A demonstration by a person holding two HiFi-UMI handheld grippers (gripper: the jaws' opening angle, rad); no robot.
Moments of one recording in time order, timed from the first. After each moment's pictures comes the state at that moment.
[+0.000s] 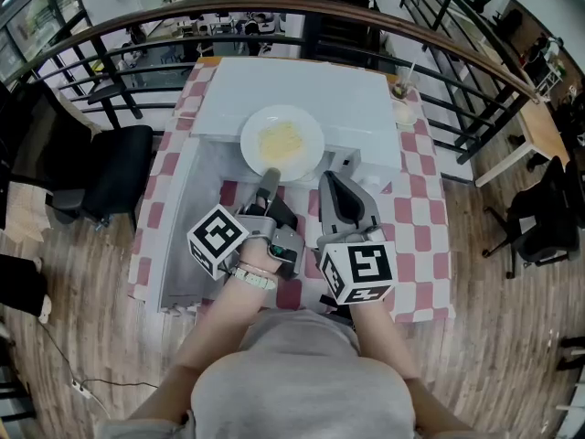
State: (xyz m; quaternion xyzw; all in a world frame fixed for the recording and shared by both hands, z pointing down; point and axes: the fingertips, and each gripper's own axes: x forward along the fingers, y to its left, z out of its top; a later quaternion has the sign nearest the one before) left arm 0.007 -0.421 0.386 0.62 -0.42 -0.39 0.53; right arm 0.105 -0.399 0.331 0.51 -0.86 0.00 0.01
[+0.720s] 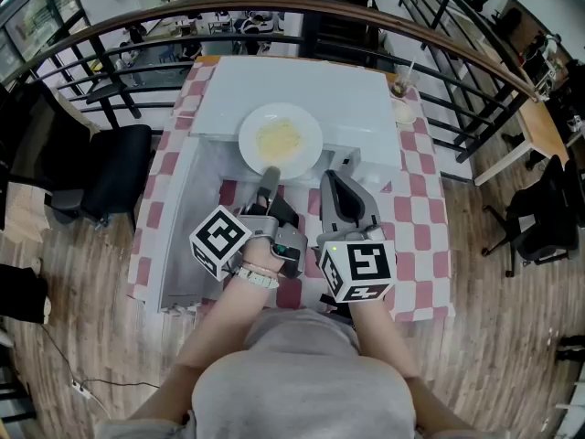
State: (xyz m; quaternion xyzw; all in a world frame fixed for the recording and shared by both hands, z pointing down) left arm 0.007 -0.422 0.384 0.62 -0.43 -0.40 0.52; right arm 0.108 -0.402 0.333 0.52 -0.85 0.00 0.01
